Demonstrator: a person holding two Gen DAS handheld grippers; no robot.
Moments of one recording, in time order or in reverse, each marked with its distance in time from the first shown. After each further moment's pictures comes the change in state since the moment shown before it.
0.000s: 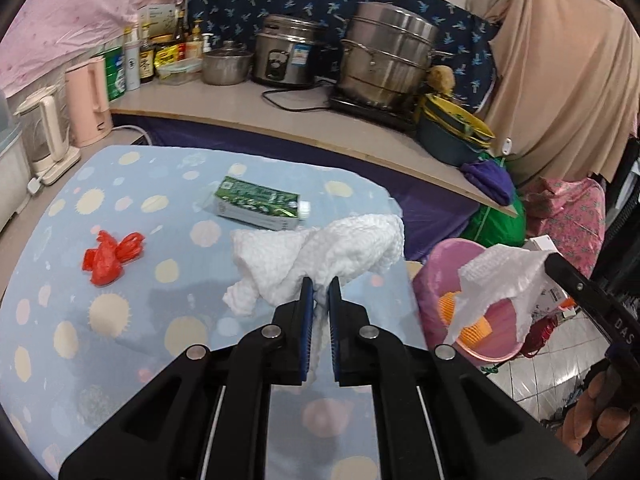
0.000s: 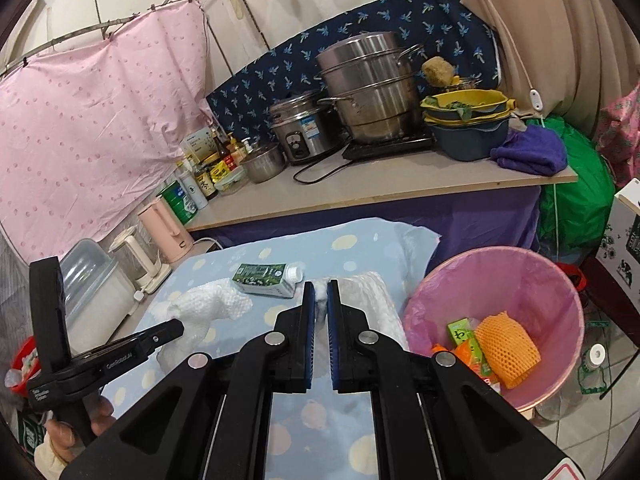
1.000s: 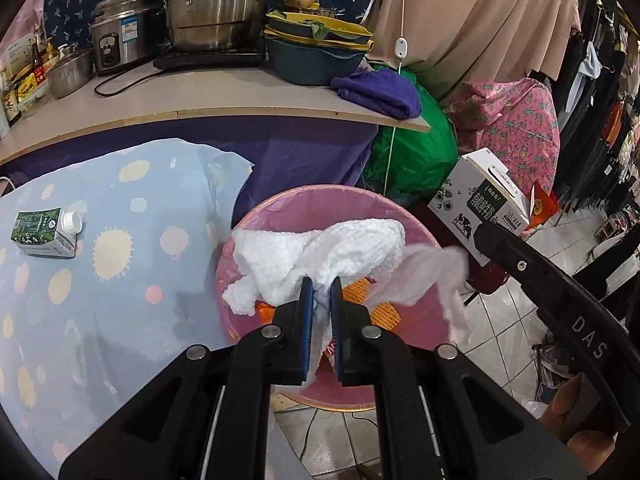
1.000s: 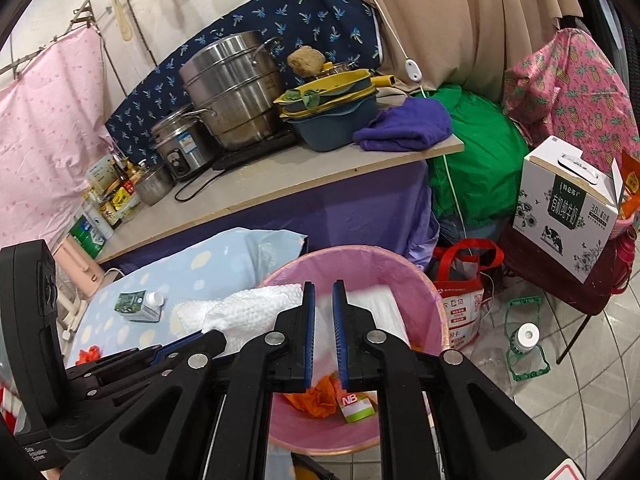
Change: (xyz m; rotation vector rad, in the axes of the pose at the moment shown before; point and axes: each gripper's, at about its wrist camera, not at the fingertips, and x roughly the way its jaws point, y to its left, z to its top) left arm 0.139 -0.204 -0.015 0.248 0.185 -0.180; right arm 0.007 -0.161 0.009 0.158 0.016 -0.267
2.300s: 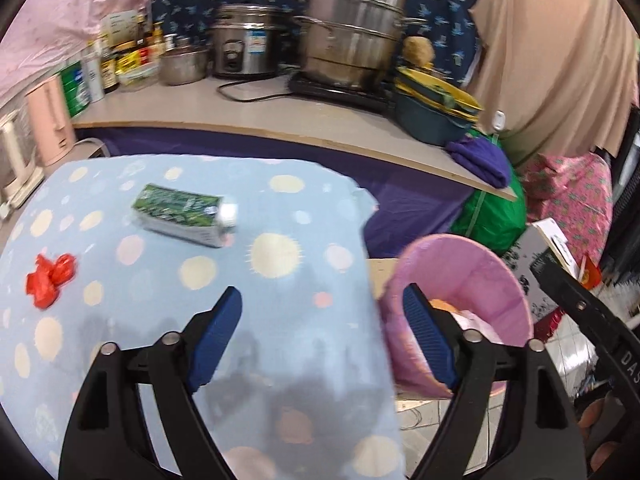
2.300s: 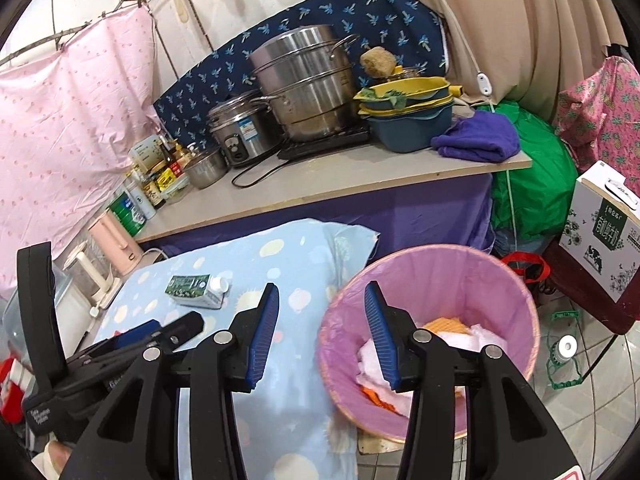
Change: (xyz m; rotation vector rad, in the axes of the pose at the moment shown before) left arm -0.083 0.135 -0.027 -0.220 -0.150 0.219; right arm -0.006 0.100 -0.020 -0.106 0.006 0.130
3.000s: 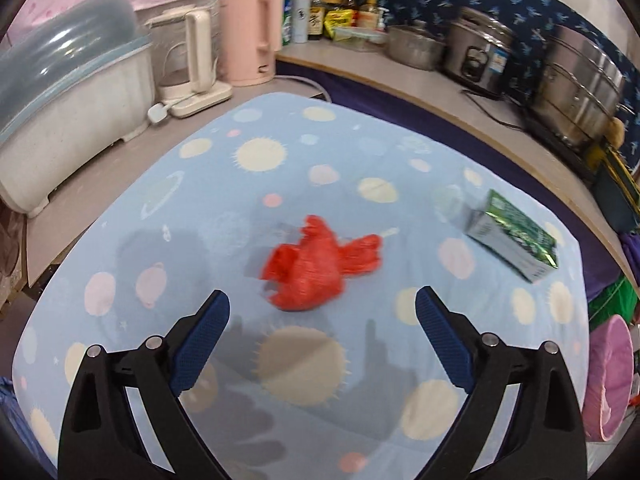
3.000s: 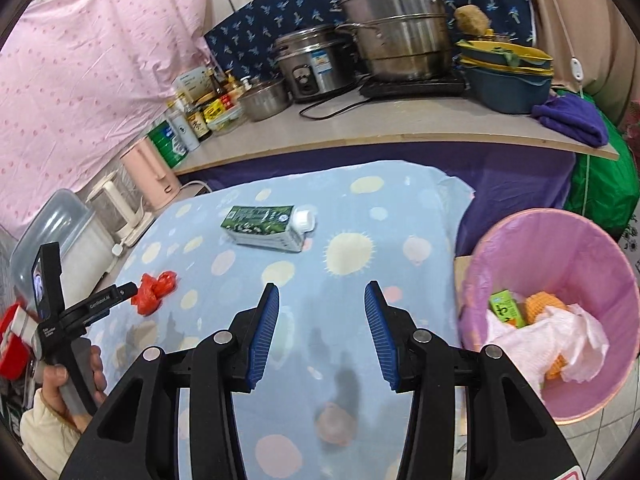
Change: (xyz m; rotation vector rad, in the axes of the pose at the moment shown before) left arm -0.012 0.286 -0.024 -0.351 0.029 0.389; right arm 0.075 0.121 -0.045 -0.137 0.171 0.109
